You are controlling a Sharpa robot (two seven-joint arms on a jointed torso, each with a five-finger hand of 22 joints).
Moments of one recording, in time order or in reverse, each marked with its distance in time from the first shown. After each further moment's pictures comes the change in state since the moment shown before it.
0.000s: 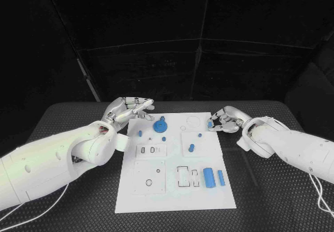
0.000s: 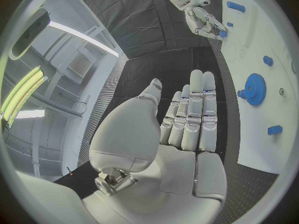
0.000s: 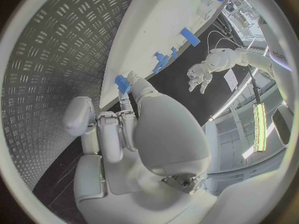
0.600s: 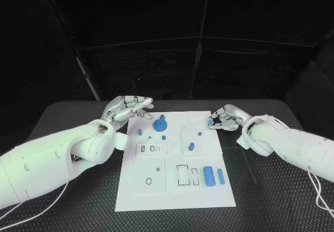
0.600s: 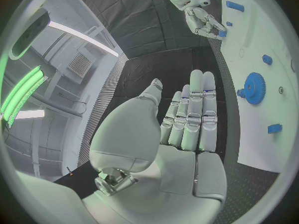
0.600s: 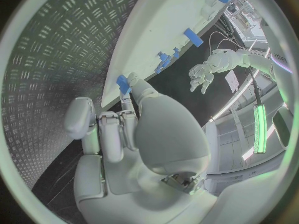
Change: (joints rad) left arm 0.000 -0.002 0.000 -0.002 0.000 0.002 -0.001; left_hand 0.004 0.004 0.003 -0.003 0.000 0.000 0.000 0.000 0.000 0.000 0.000 0.000 0.000 0.000 0.000 0.000 0.002 0.000 0.000 0.000 0.000 0.000; right arm -0.001 0.006 0.000 -0.013 -0.009 -0.015 -0.002; right_hand -0.002 0.066 0.071 -0.024 -0.077 0.061 -0.019 0.012 -0.004 0.001 -0.016 0.012 0.000 -0.002 -0.017 0.004 0.000 0.000 0.013 -0.013 0.015 0.021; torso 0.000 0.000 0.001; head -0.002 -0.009
